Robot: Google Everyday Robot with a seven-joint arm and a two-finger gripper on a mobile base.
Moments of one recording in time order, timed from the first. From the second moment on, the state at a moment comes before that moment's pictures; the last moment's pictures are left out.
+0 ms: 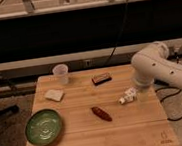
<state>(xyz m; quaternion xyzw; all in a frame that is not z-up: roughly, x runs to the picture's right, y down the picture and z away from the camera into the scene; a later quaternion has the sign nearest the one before) 0.218 0.111 0.702 -0.28 0.01 0.00 0.96</state>
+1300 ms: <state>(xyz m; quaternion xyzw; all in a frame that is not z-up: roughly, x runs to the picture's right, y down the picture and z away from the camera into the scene) 0.159 0.123 0.730 -0.29 -0.03 -0.03 0.96</state>
